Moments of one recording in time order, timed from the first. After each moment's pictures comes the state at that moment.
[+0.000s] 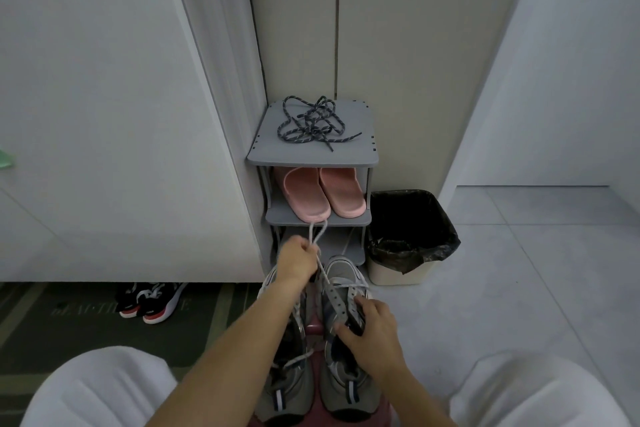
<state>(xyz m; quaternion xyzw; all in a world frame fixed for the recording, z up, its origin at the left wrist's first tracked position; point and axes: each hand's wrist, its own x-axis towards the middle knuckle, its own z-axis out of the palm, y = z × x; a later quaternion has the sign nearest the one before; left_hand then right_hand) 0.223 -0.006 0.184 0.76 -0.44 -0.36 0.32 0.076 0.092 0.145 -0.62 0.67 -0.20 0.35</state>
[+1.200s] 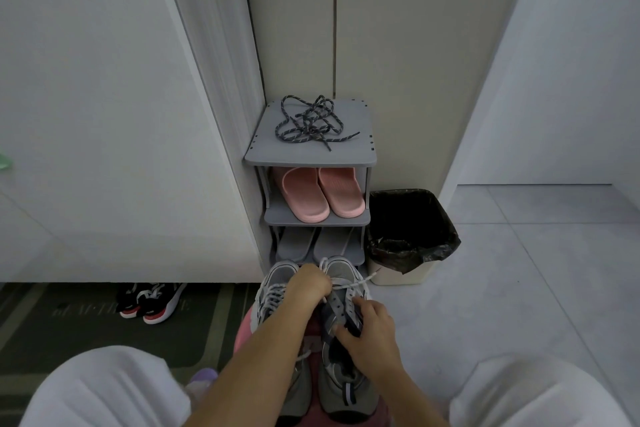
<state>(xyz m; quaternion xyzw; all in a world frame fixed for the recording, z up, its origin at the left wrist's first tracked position) 0.200 0.000 0.163 0.79 -0.47 -0.39 0.03 0.076 0.091 0.139 -0.63 0.67 -0.19 0.34</state>
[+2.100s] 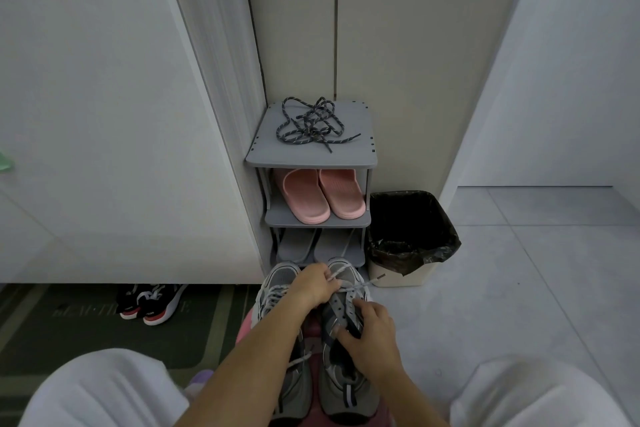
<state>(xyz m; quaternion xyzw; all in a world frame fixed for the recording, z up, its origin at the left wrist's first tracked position) 0.208 0.004 0.152 0.71 -0.57 -0.40 0.10 0.077 0.090 0.141 -0.63 0.67 -0.19 0.35</state>
